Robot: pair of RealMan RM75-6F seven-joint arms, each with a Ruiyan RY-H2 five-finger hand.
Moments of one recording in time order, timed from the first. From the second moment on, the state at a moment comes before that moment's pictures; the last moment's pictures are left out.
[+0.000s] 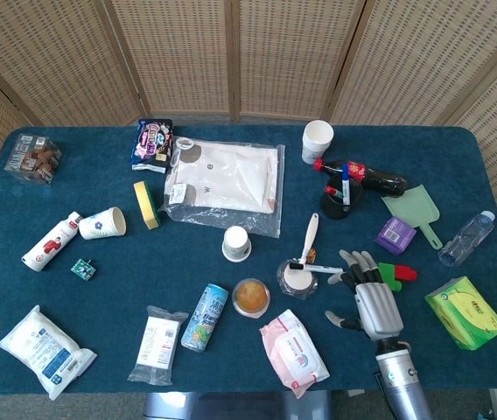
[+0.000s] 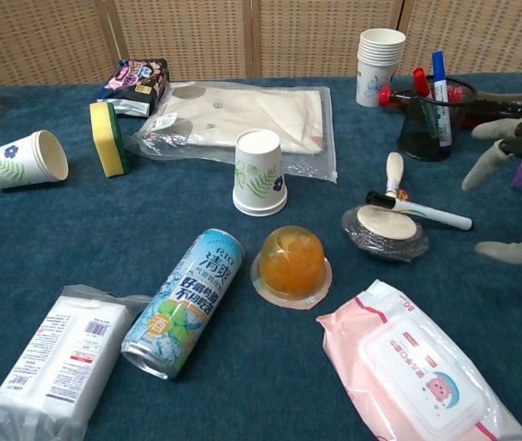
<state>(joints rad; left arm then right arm) 0.05 -0.87 0.01 -1.81 1.64 1.68 -0.16 0.21 -1.53 0.11 -1.72 -1.46 1.32 -0.22</state>
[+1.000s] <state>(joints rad) 0.05 -0.88 0.01 -1.83 1.64 1.65 -0.11 0.31 -1.73 0.17 -1.44 -1.33 1.27 -0.24</state>
